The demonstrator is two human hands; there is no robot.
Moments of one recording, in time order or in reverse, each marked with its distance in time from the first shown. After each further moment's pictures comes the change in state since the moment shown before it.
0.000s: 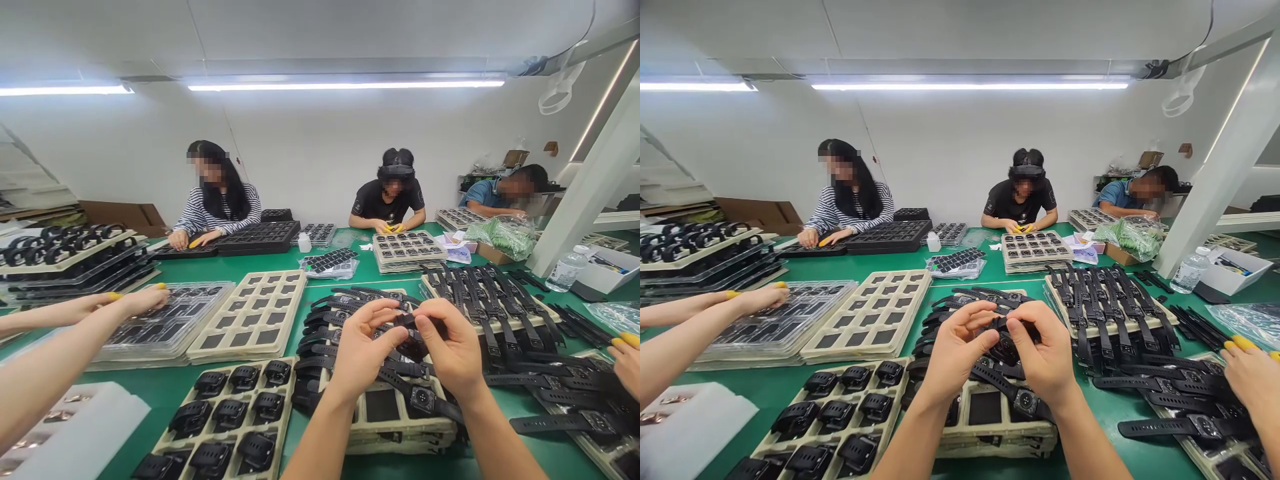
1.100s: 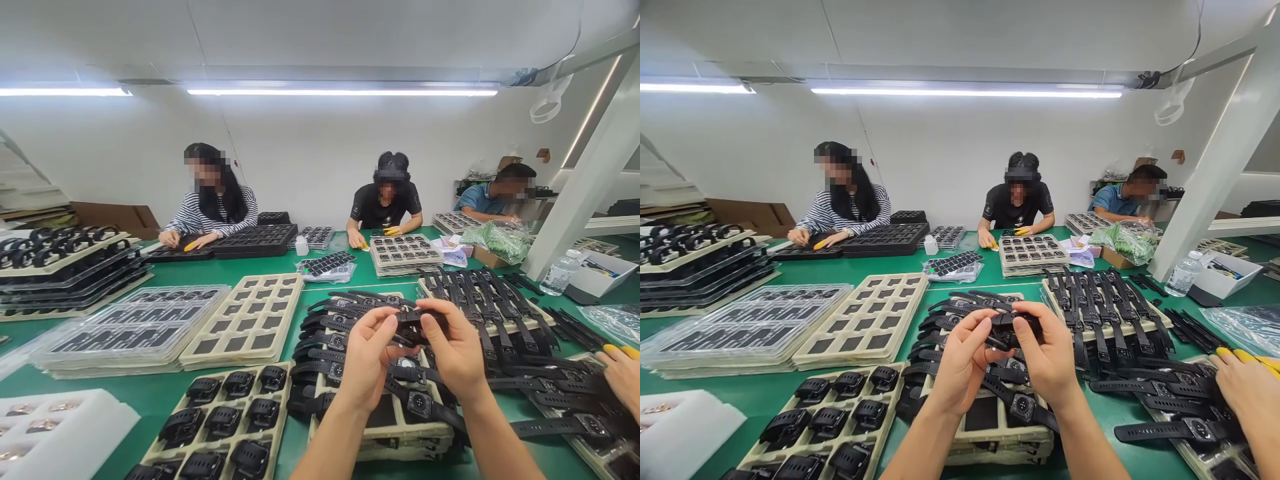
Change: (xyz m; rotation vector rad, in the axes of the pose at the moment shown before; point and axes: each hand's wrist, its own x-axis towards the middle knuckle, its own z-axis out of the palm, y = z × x) left_hand -0.005 -0.004 0.020 -0.461 0.033 -0.192; right_hand -0.001 0.006 -0.008 0.020 0.039 0.078
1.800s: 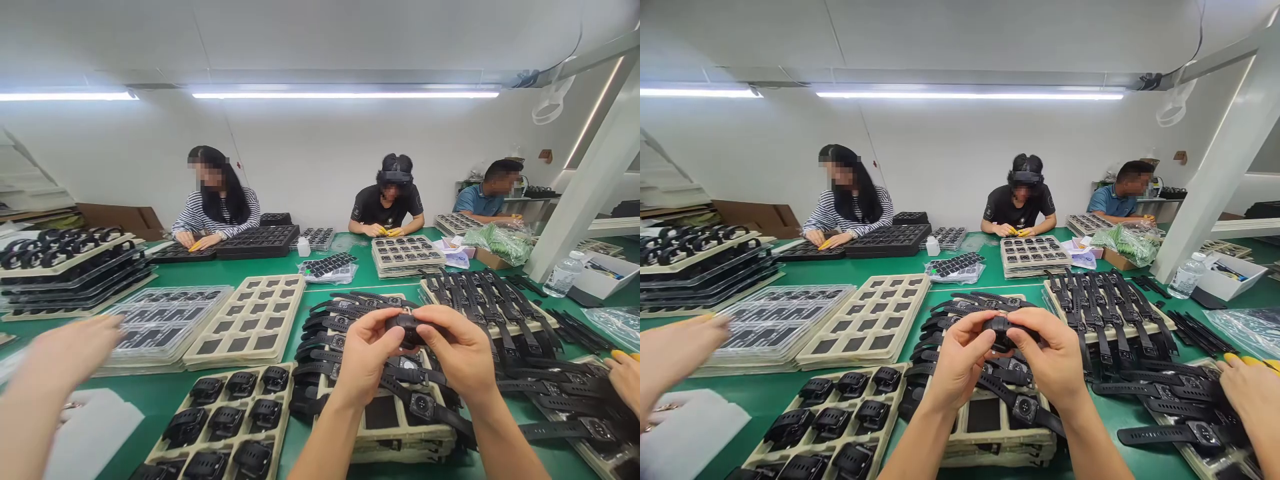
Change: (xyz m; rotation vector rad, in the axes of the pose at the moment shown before) left_hand 0.003 0.002 -0.011 0.054 -0.053 0.063; right_hand 0.003 -0.005 0.001 0.109 -0.034 -0.033
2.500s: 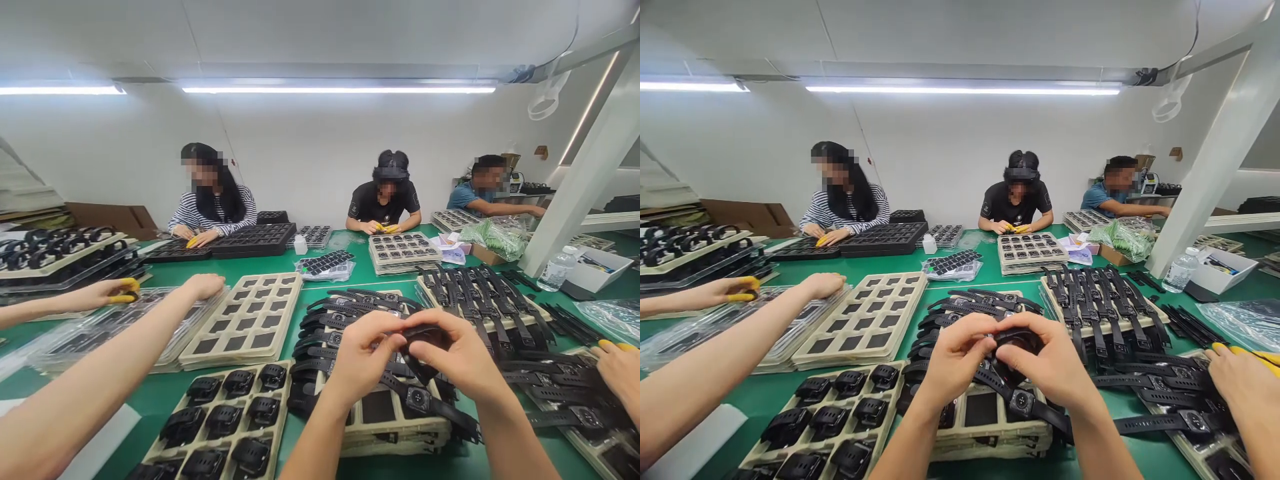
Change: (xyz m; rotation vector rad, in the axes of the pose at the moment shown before) left_hand 0.003 0.010 -0.019 0.808 -0.303 0.635; right_hand 0.004 -0.027 -0.012 0.094 -0.256 0.431
